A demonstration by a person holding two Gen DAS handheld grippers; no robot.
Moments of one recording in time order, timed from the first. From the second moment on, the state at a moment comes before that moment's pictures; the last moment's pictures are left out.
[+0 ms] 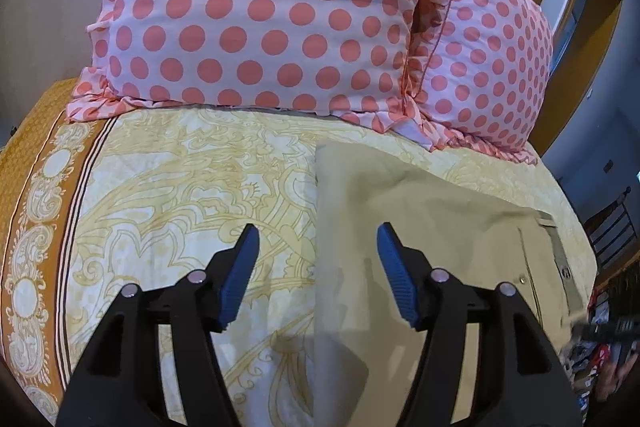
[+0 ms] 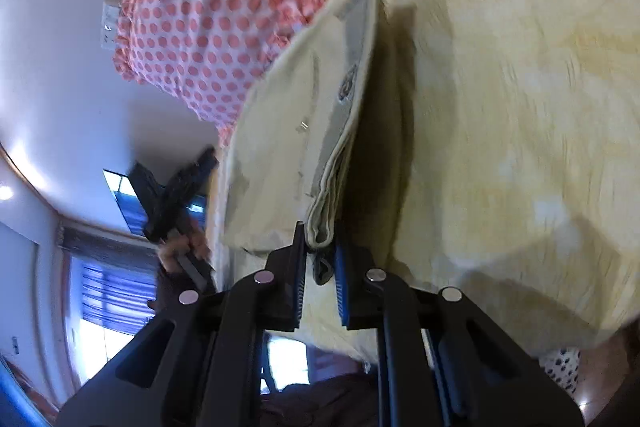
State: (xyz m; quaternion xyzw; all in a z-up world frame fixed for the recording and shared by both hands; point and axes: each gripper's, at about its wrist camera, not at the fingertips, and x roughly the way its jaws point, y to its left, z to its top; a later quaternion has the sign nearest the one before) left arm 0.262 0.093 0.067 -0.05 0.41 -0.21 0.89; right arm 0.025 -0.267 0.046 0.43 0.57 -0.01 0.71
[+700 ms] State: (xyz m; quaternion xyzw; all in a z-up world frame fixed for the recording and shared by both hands) left arm 0.276 0.094 0.036 -0.04 0.46 -0.22 0.86; right arm 0.072 -0.292 0.024 0.33 0.56 -0.02 0.76
